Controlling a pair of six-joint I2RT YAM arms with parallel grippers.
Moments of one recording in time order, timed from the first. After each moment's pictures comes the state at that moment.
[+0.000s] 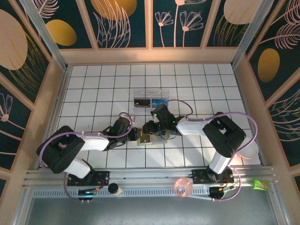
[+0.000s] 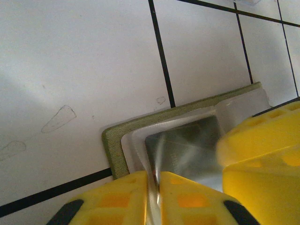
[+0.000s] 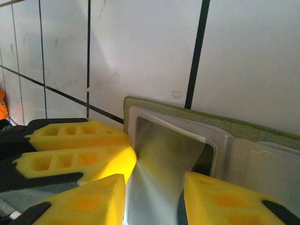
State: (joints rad) left arm -0.72 1.51 0.40 0.34 0.16 -0.74; right arm 0.83 1.71 0.81 0.03 -0.37 0.83
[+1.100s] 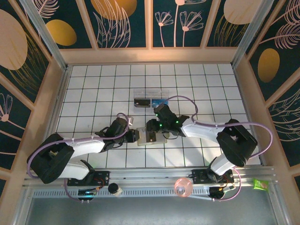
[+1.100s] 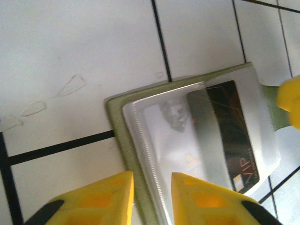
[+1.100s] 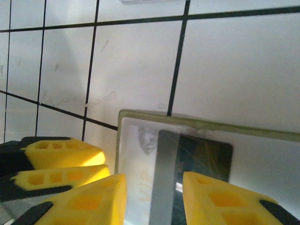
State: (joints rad) left arm -0.73 1.36 0.41 0.17 0.17 -0.72; right arm 0.85 1.55 0.81 -0.14 -0.15 0.78
